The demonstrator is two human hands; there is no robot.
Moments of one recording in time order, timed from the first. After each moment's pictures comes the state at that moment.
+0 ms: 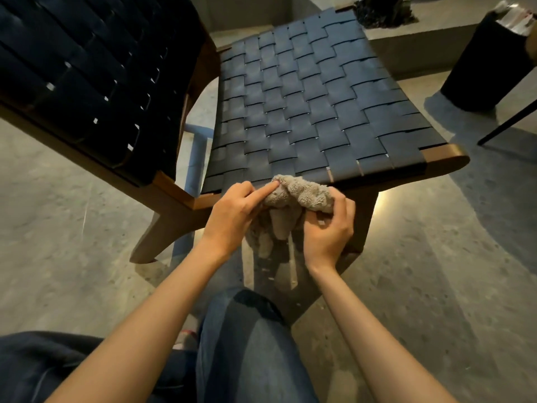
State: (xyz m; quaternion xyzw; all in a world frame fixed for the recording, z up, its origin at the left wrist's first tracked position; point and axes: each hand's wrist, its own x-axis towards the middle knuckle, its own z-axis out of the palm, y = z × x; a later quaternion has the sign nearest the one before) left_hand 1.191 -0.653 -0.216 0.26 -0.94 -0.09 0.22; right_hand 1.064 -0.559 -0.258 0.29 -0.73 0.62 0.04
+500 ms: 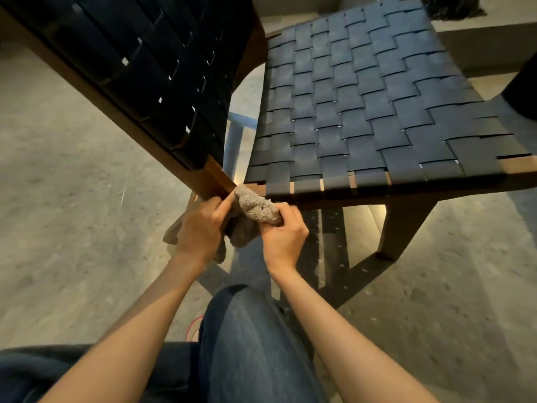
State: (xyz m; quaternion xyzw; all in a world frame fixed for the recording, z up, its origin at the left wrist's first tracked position) left_hand 1.296 -0.674 -0.256 0.42 -0.88 -0.01 0.22; right_hand 1.170 -0.614 -0.283 0.39 -0.71 0.58 -0.11
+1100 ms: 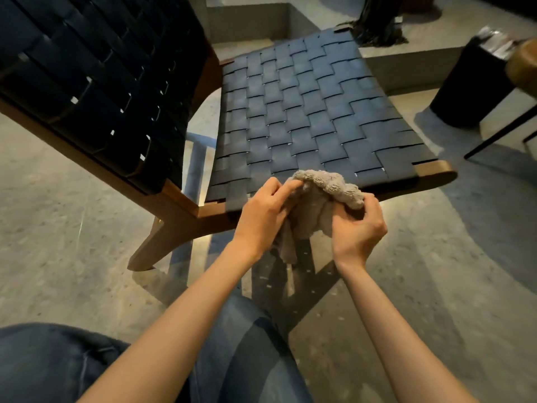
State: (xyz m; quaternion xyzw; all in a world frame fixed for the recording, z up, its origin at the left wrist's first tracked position) left_hand 1.155 -0.637 -0.201 0.27 -0.89 -0.20 0.30; right_hand 1.035 -0.544 -0.221 0.26 -0.74 0.61 0.08
